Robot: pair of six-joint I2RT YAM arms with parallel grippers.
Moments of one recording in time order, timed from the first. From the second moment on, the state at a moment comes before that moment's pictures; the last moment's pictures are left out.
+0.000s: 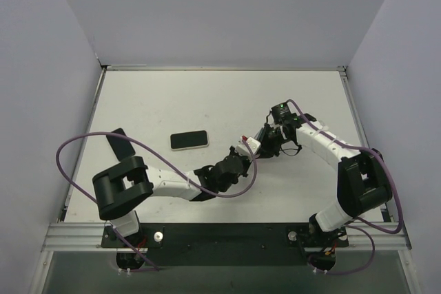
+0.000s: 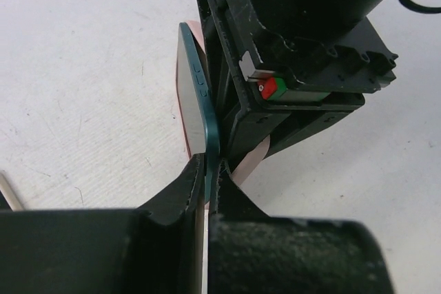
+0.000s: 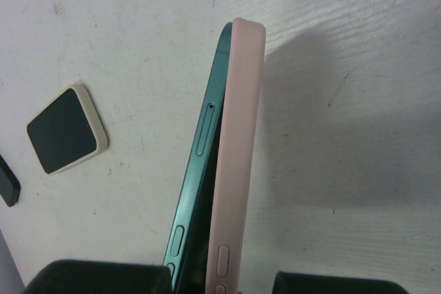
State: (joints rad) left arm -1.19 1.70 0.81 0.61 -0.54 -0.14; right arm 0.40 1.54 0.99 -0.63 -0.34 0.81
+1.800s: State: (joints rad) left arm -1.18 1.67 0.85 0.44 -0.61 -0.32; right arm 0.46 1.46 0.93 -0.50 -0.26 0.69
